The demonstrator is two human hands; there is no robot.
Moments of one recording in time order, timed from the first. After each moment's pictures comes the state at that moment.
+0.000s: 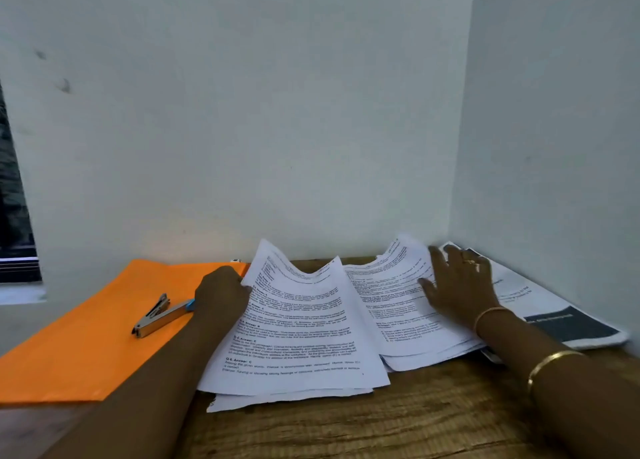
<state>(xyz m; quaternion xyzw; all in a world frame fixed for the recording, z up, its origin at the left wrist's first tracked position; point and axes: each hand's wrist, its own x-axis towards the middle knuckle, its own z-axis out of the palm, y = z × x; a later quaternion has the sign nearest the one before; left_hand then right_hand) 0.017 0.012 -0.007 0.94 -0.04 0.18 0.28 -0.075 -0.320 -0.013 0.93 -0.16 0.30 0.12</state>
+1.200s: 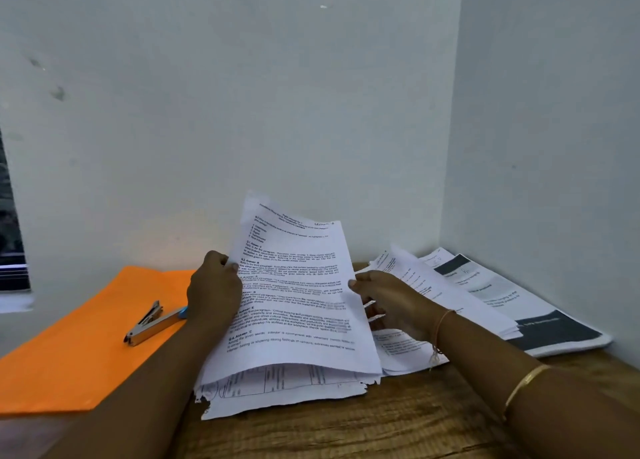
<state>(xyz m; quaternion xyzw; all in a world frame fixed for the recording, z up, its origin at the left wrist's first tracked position) 0.007 0.007 0.000 0.84 -0.06 0.27 0.47 -0.087 -0.227 0.011 0.80 -0.03 0.02 -0.59</state>
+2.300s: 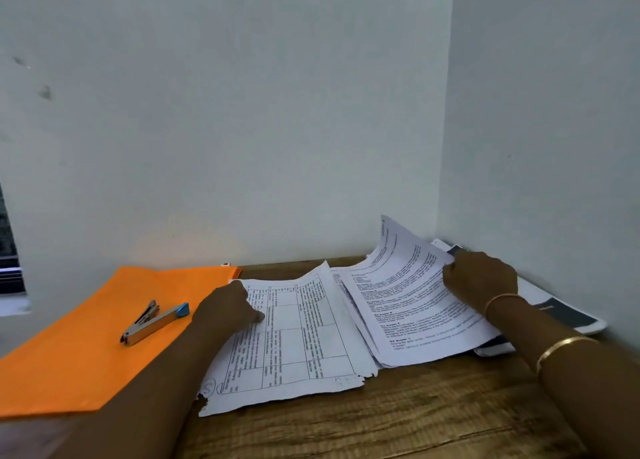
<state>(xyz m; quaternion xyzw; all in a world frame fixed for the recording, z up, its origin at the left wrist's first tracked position) 0.008 0.003 -0.010 0.98 -0.10 0.04 0.19 -0.096 -0.341 0.009 0.92 -0.28 0.29 0.00</state>
